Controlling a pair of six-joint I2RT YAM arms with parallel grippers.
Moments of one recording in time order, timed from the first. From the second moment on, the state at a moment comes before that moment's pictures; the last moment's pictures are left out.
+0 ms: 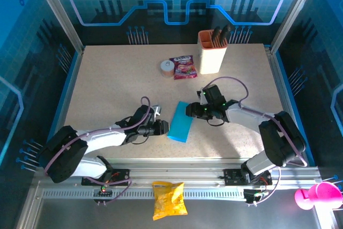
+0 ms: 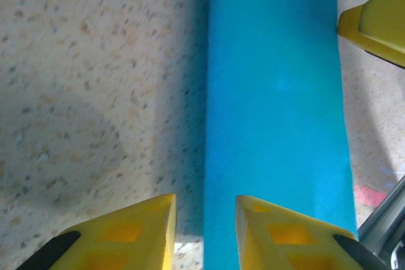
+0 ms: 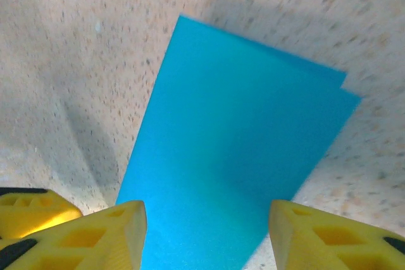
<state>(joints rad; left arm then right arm) -0.68 1.35 0.48 0.09 0.23 -0.77 0.49 1.51 0.78 -0.20 -0.34 0.61</state>
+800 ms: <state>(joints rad) -0.68 1.50 0.61 0.09 0.25 -0.74 0.43 1.62 0.76 -0.13 -0.45 0.63</state>
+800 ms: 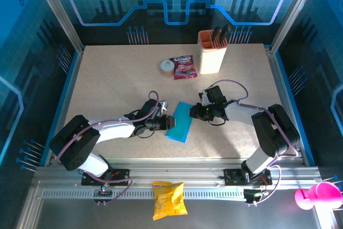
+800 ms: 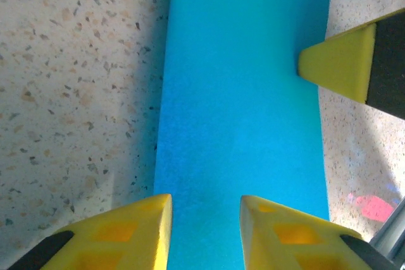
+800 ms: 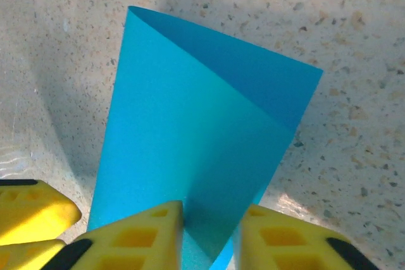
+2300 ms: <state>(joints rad) -0.60 1.55 0.73 0.06 0.23 -0.72 0.40 1.76 0.89 -0.15 -0.55 0.56</state>
